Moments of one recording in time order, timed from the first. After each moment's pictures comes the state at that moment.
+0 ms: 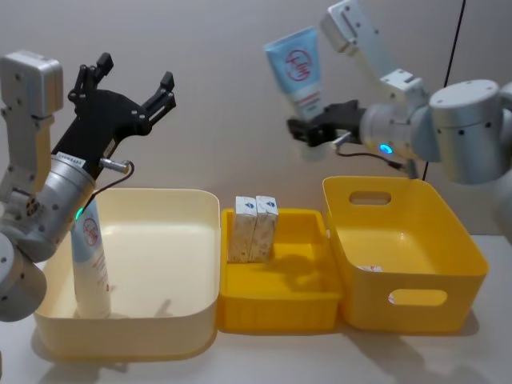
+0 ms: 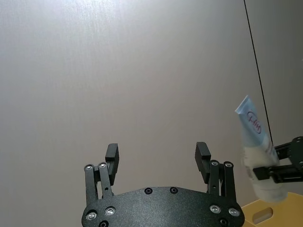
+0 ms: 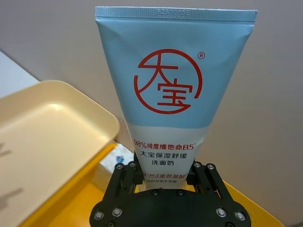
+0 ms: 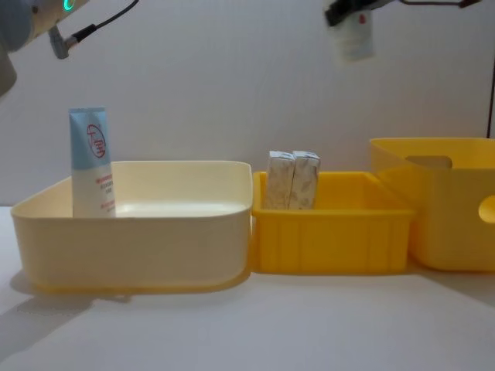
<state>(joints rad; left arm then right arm) -0.62 0.12 0.19 -1.37 -0.19 -0.18 -0.24 1.11 0.32 -0.64 -1.11 0.36 0.63 0.30</state>
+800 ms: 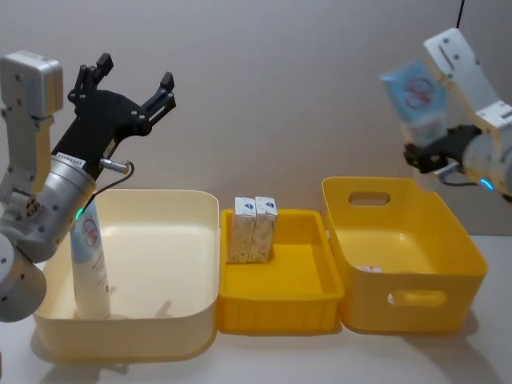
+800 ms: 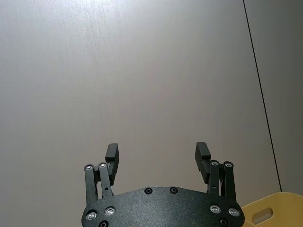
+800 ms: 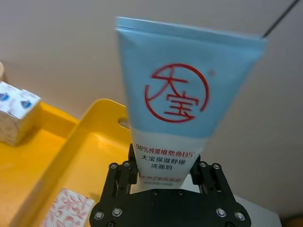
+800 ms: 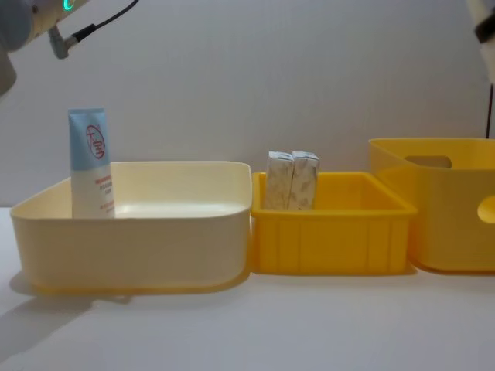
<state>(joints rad) -0.62 0.12 0.19 -1.37 -0.19 -0.18 -0.24 0.89 0.53 -0.51 -1.46 0.27 0.87 0.03</state>
